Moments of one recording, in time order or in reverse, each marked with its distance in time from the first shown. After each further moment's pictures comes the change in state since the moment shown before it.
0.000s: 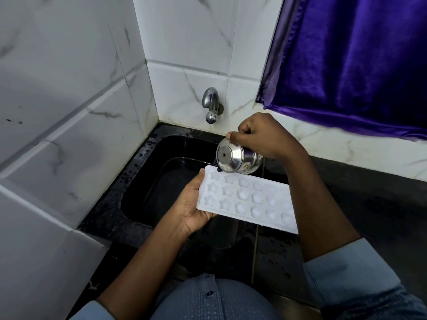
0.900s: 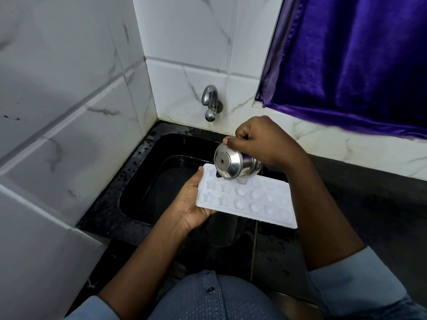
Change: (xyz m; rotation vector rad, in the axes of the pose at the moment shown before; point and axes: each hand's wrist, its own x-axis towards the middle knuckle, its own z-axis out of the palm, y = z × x) left_hand 0.012 -0.003 -0.011 -0.019 -0.015 0.005; right_hand -0.019 -0.020 0.002 -0.069 -0.027 -0.021
